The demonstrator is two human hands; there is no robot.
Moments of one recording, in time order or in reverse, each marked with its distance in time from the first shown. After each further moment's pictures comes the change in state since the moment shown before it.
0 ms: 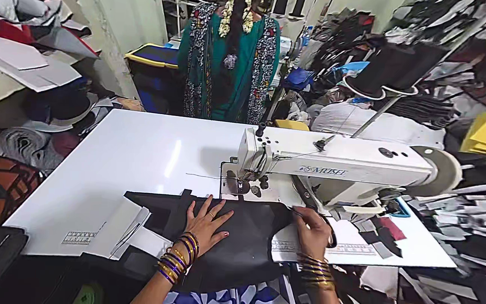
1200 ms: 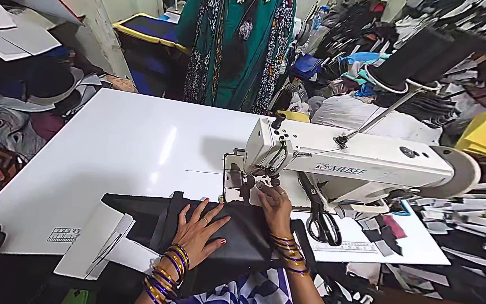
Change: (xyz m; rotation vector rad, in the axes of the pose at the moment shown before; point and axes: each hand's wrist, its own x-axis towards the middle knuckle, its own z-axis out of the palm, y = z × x) left_hand -0.028 -0.021 0.025 -0.023 0.296 0.099; right_hand 0.010 -0.016 0.090 -0.292 -0.235 -0.102
